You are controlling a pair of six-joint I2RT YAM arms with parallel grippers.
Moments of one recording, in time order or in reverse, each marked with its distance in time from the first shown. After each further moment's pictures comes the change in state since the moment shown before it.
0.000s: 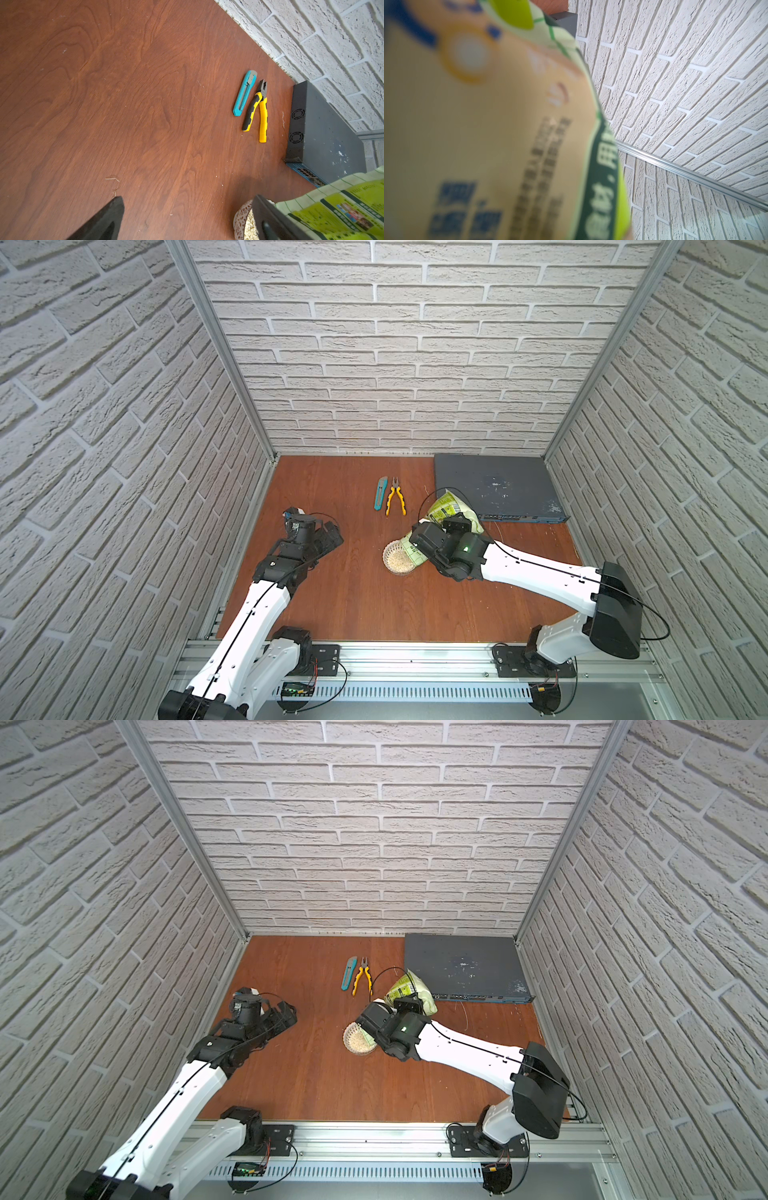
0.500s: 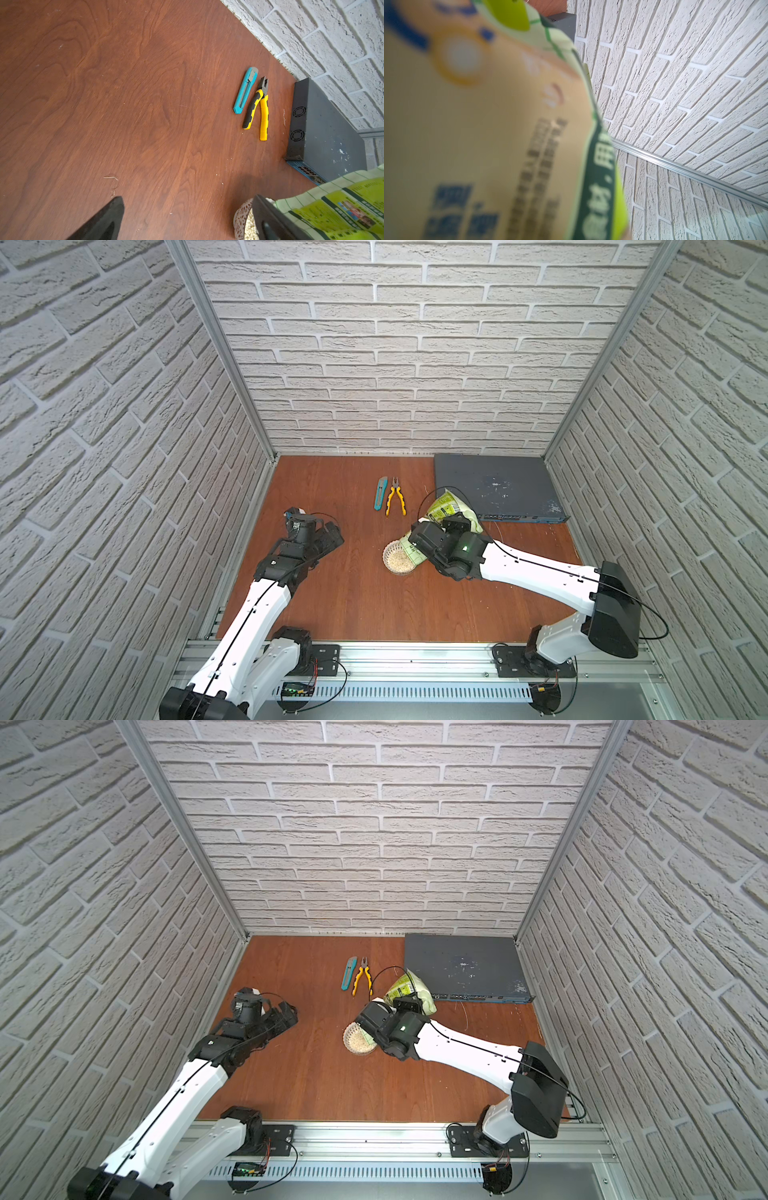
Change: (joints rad) left arm 0.000 0.011 0.000 0.000 0.010 0.000; right arm 0.000 0.014 0.014 0.000 -0.002 0.016
